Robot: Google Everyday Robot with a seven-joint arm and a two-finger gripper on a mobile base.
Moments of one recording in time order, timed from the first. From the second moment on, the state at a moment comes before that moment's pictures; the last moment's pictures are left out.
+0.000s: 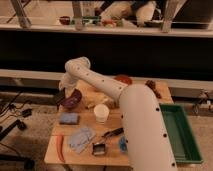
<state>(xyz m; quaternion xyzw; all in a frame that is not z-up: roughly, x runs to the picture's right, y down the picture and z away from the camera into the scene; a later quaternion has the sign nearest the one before) -0.267 0.006 0.882 -0.14 -0.35 -0.31 0.87</state>
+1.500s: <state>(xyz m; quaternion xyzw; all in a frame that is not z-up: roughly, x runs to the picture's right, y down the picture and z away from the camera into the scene) -0.201 0.005 0.902 -0.16 -0.33 -0.27 0.89</state>
